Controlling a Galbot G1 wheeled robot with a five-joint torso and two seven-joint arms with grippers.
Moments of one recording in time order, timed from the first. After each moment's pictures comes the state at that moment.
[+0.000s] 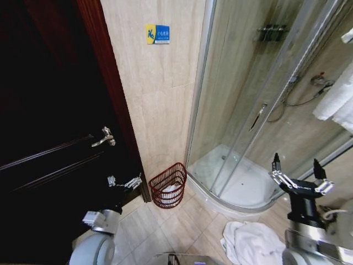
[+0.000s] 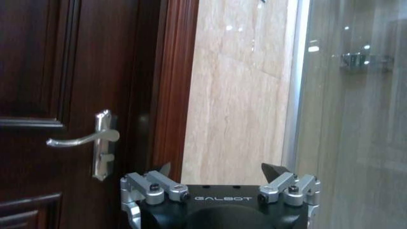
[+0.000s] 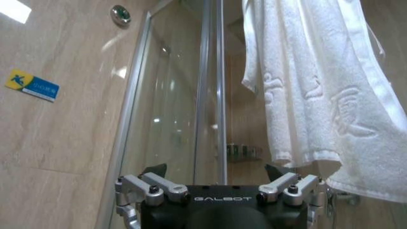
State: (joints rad) left arm 1.80 -1.55 -0.67 -2.37 -0.20 -0.03 0.16; right arm -1.78 1.57 0.95 2.44 0.29 0.34 -0.08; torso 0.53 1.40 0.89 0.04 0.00
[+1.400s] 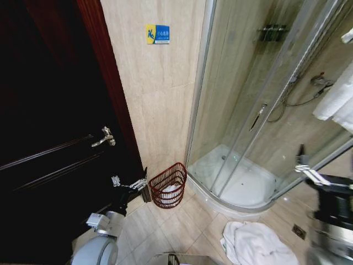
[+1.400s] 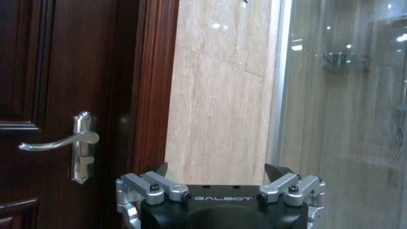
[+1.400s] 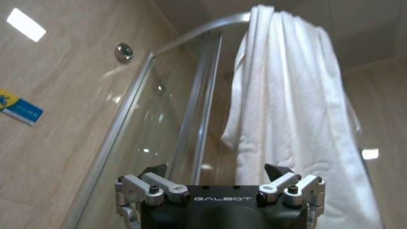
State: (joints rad) left arm 1.82 -1.53 -0.62 -2.40 -0.17 -0.01 0.16; right arm -1.79 1.50 1.23 2.47 0.43 0.43 -0.12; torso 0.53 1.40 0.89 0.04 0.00
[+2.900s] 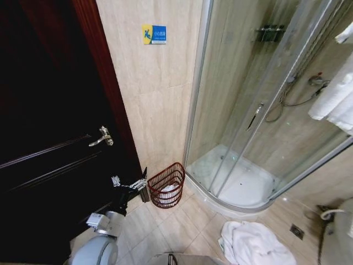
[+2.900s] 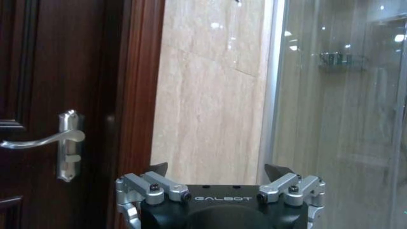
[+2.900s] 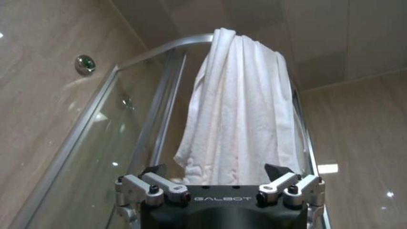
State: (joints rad) left arm 1.82 -1.53 -0.62 -2.40 -0.18 -0.01 0.16; right arm -1.80 1.54 1.39 2.50 0.57 0.43 -0.11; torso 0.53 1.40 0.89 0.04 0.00
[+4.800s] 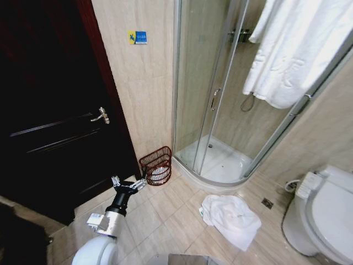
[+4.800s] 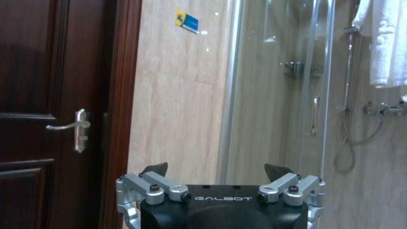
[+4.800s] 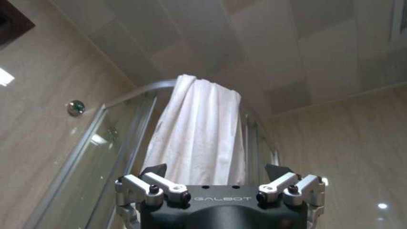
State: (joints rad) left arm 1.82 -1.53 -0.62 -2.40 -0.18 -0.01 0.16; right arm -1.78 1.53 1.36 2.50 0.57 0.46 -0.13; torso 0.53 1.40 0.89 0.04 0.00
